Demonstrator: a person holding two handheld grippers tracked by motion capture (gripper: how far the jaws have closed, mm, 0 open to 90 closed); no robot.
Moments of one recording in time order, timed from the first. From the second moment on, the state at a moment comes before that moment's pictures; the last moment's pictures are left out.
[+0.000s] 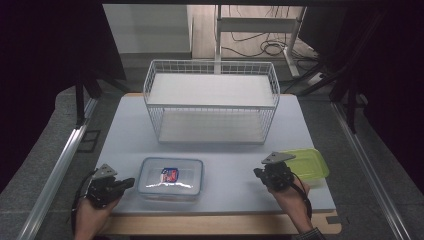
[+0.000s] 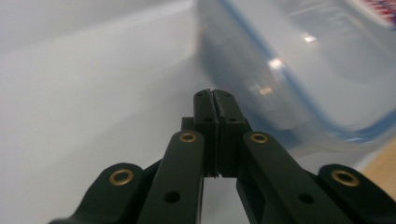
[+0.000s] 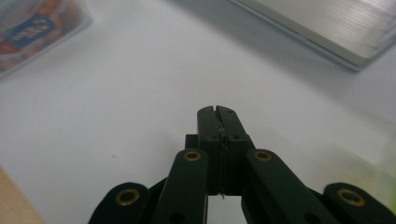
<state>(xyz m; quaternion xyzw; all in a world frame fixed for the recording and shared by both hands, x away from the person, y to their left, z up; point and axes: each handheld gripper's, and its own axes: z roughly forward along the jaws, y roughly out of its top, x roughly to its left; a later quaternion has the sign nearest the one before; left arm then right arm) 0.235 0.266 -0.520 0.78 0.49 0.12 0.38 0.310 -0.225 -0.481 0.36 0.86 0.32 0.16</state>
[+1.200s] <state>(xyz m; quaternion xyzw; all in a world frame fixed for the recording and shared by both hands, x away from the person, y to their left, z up) 0.261 0.174 -0.516 0.82 0.41 0.13 0.38 0.285 -0.219 -0.485 0.35 0.86 0.33 0.14</state>
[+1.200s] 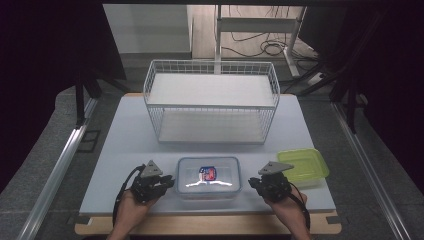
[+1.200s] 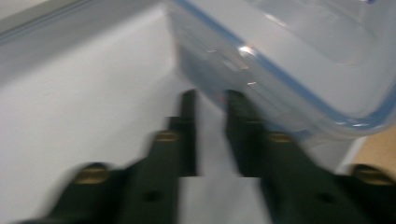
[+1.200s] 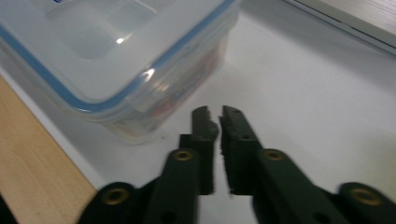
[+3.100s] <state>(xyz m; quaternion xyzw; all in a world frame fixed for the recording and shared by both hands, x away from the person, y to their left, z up) 0.304 0.149 -0.513 0.81 0.38 -0.06 0.43 0.337 -0.179 -0.494 0.37 0.84 0.40 -0.05</state>
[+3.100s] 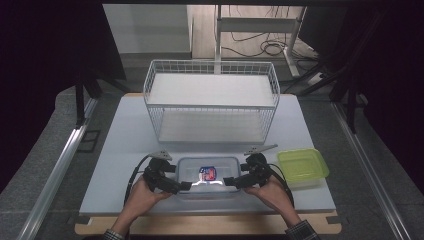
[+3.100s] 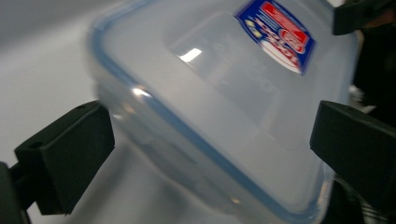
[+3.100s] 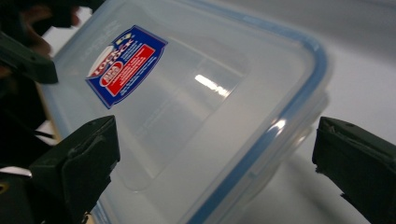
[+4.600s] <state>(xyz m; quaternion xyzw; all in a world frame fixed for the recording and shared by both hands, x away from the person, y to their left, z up) 0.273 0.169 -0.494 0.76 0.43 -0.03 0.49 0.298 -0.208 -0.466 0.39 0.79 0.46 -0.01</state>
